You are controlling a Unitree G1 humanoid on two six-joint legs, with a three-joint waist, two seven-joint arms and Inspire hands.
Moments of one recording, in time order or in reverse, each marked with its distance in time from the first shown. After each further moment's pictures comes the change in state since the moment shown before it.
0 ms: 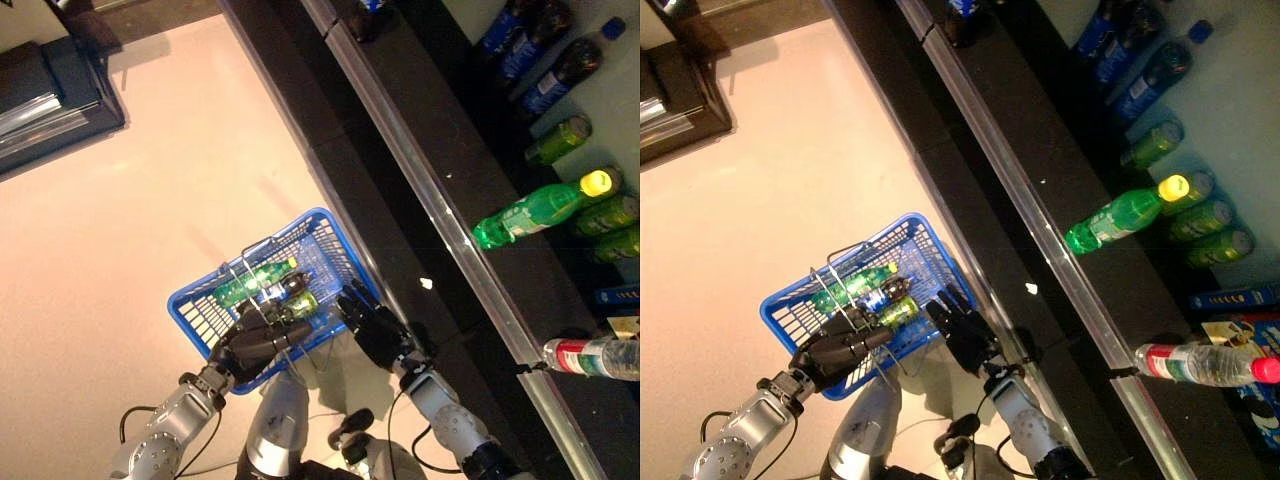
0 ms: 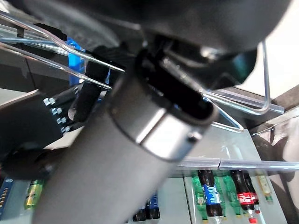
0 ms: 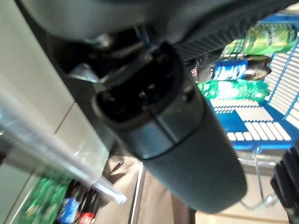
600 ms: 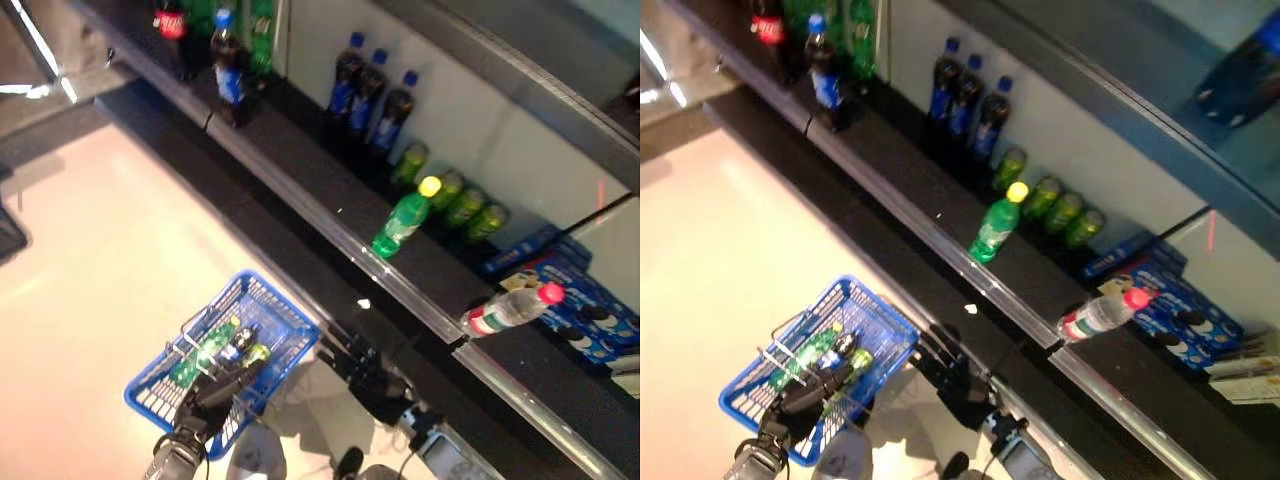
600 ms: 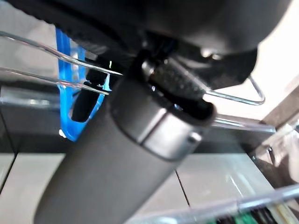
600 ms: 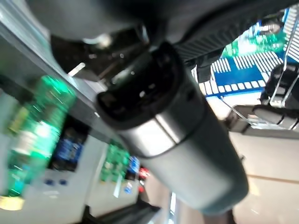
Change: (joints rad) left arm 0.076 -0.187 0.043 0.523 0.134 -0.233 0.154; right arm 0.263 0.020 -0.054 0.106 -0.108 0.071 0.300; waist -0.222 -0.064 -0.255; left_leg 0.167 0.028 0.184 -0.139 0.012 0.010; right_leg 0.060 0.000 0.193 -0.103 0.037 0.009
